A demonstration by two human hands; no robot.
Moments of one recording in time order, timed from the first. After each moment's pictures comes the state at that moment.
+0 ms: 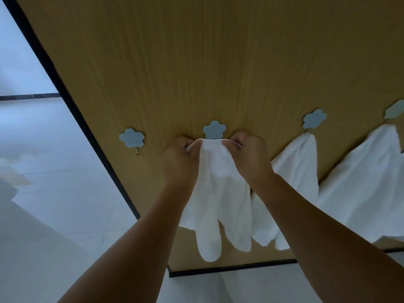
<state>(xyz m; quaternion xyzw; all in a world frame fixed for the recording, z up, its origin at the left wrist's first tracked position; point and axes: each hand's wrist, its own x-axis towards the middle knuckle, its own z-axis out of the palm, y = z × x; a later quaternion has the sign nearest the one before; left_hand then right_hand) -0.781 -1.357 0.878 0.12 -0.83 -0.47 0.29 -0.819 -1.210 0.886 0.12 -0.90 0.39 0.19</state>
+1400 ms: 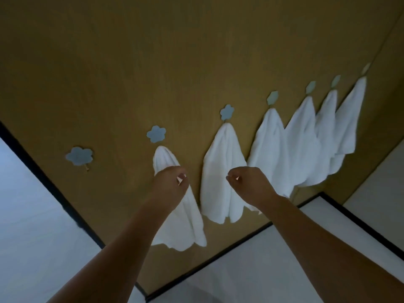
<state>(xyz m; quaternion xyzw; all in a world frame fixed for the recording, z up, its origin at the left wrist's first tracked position) -0.725 -1.321 0.862 -0.16 -0.92 -0.34 0.10 -0.690 -1.096 0.855 -0.01 -0.95 0.28 0.11</state>
